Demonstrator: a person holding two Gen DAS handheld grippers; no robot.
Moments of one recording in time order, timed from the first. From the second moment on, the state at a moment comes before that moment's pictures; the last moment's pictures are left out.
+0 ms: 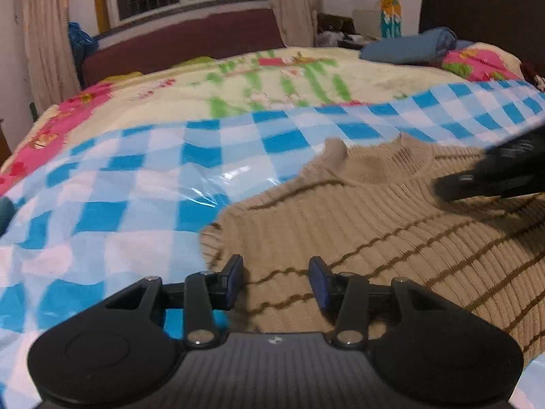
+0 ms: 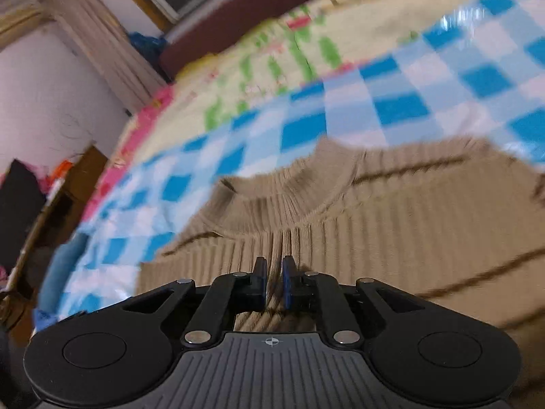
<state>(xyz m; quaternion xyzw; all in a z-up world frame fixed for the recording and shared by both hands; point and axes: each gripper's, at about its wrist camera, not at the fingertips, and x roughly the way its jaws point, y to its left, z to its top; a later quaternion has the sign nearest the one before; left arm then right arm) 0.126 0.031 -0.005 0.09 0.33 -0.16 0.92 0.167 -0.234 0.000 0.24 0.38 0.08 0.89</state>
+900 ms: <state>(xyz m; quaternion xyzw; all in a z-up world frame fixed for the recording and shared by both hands) 0.052 0.088 0.002 -0.09 0.38 -0.13 0.91 0.188 -0.079 0.033 0.06 0.47 0.19 0.86</state>
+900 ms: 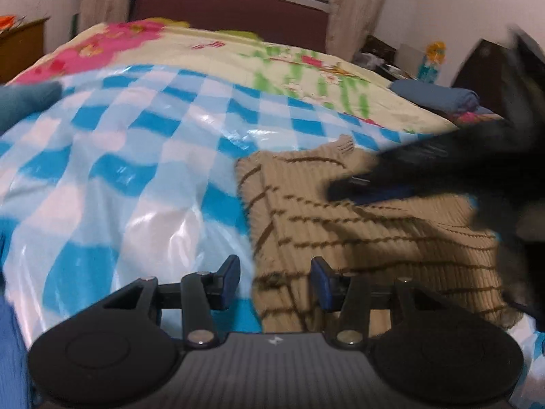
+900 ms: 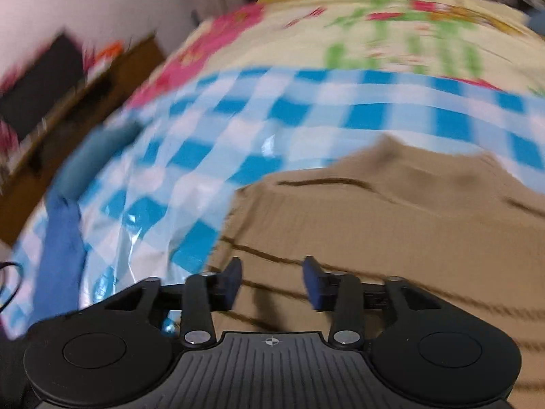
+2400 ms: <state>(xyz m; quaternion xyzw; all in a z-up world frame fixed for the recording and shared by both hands) 0.009 0.011 0.047 -0.11 0.34 -0.19 0.91 0.181 -0.162 0.046 0.14 0.49 0.22 0.83</state>
